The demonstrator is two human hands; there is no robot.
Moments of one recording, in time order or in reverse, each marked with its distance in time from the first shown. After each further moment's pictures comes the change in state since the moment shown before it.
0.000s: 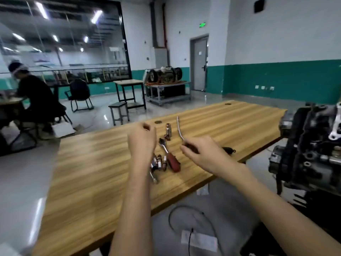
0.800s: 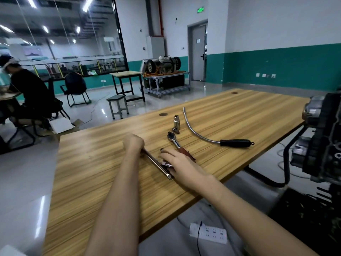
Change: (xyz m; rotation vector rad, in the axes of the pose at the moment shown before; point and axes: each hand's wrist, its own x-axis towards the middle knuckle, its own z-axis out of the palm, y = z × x) left_hand 0.113 -0.105 0.022 0.250 -0.156 -0.438; right_hand 0.044 -0.005 0.135 -0.076 -0.093 -0.123
